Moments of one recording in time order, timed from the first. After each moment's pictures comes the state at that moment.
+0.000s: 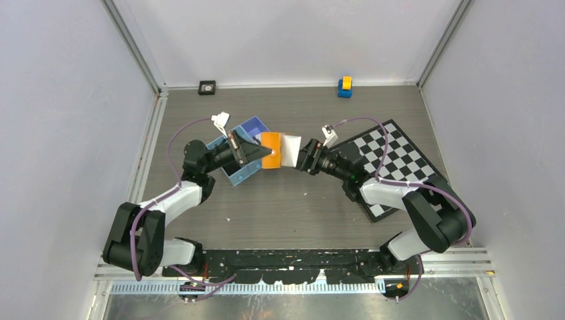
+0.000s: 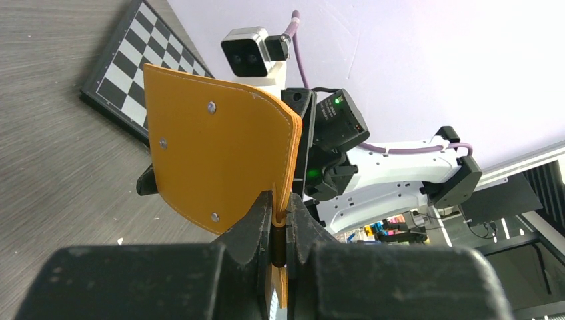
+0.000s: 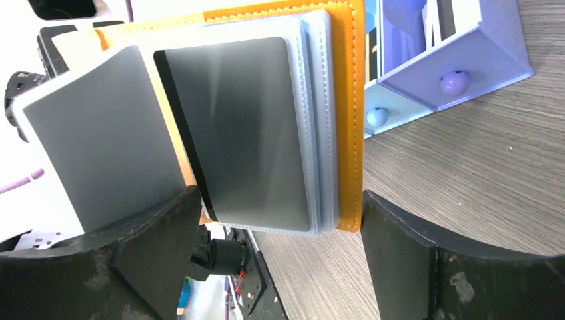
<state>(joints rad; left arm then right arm) -0.29 1.30 0.54 0.96 0.86 -1.18 0.57 1.48 0.56 0.82 -0.45 0.98</state>
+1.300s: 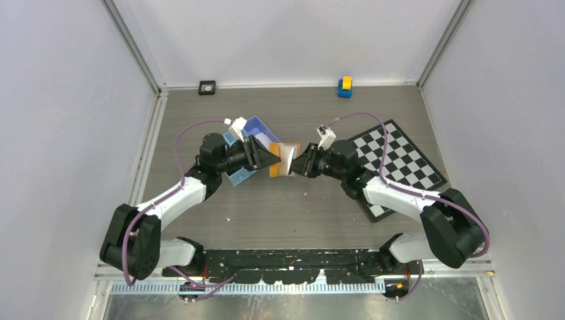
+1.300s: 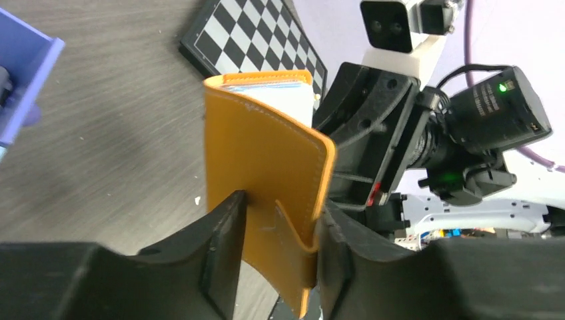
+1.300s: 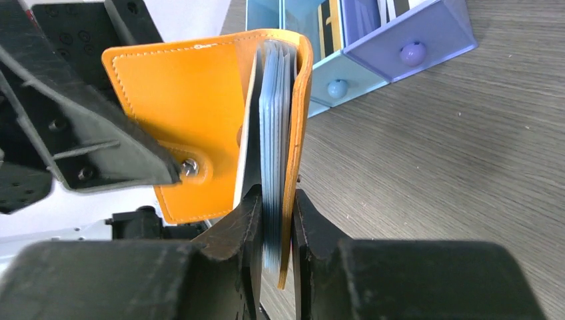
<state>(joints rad) -0.38 1.28 0.62 0.47 0.70 -0.85 0.62 1.35 0.64 0.44 -0.35 0.82</state>
